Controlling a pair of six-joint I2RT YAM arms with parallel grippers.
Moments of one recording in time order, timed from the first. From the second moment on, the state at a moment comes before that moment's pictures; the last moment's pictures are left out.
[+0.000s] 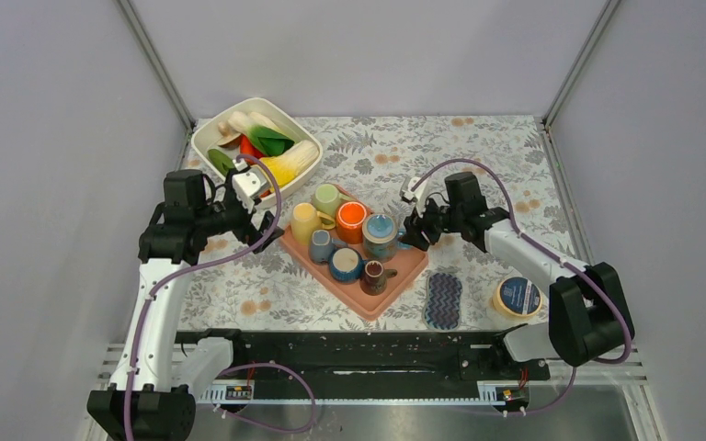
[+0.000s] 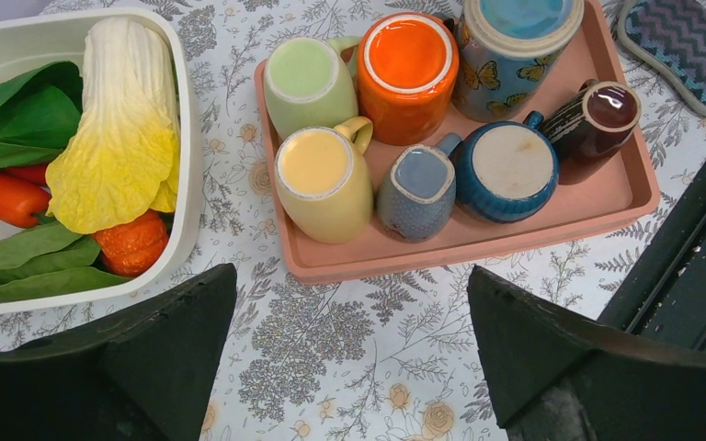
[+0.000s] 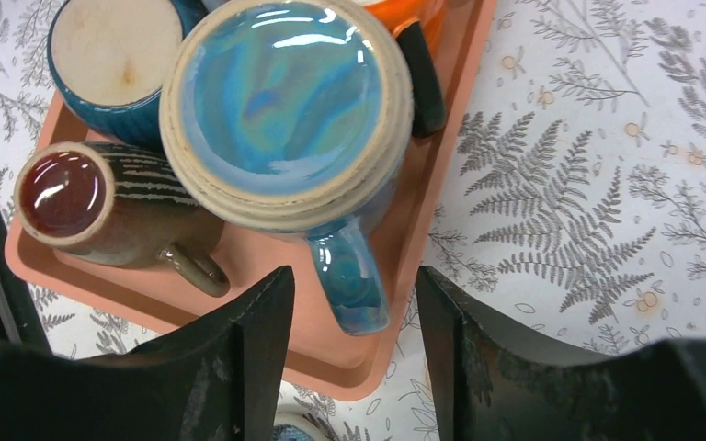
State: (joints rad) left arm -0.02 0.94 1.05 -0.77 0.72 0.57; right arm 0.39 1.38 0.84 -0.19 -0.62 -0.47
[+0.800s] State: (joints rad) left arm -0.02 0.97 1.05 -0.77 0.74 0.50; right arm 0.49 1.44 0.90 -0.38 -0.49 -0.47
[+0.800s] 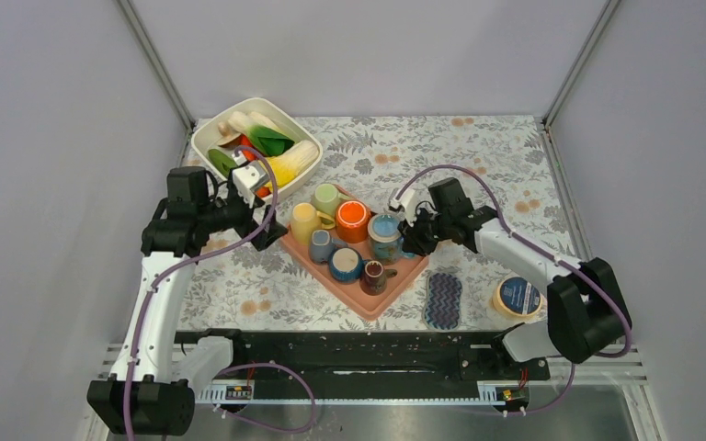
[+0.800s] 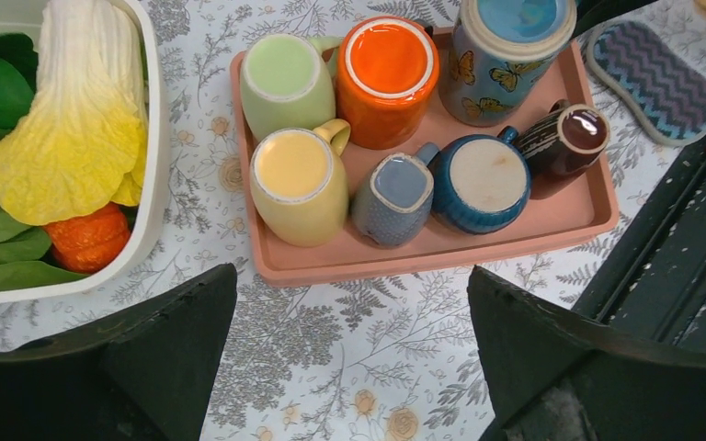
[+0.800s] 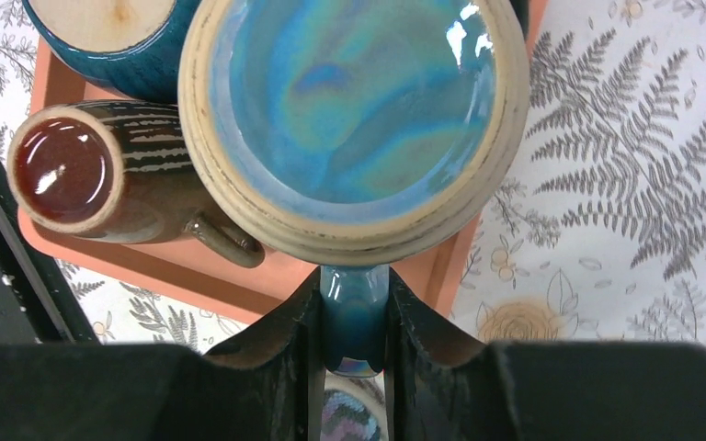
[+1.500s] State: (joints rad) left arm -0.19 1.00 1.01 -0.48 0.69 -0.02; right arm 0.48 1.18 0.74 -0.22 -0.34 0.16
